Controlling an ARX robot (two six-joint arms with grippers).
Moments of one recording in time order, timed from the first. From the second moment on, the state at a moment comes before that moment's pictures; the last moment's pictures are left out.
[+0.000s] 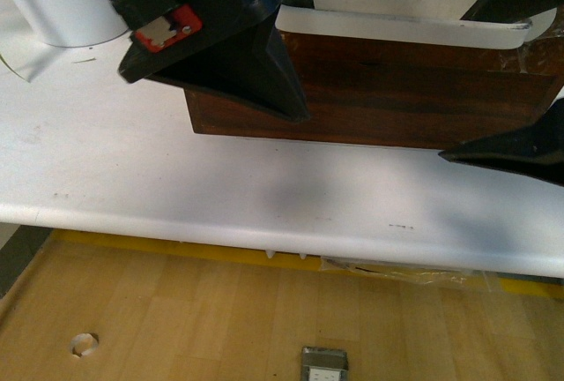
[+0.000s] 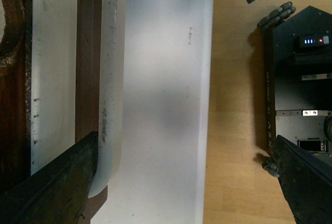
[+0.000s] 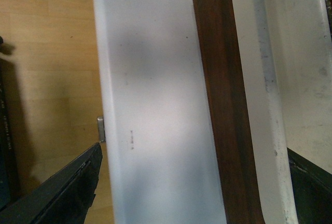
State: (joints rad) left arm -0.47 1.77 1.50 -0.89 0.39 1.19; right arm 0.29 1.42 0.92 -0.39 -0.43 -1.11
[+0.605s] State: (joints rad) left arm -0.47 1.51 1.24 -0.55 0.39 1.06; right arm 0.20 1.18 0.76 -0.34 -0.61 -1.09
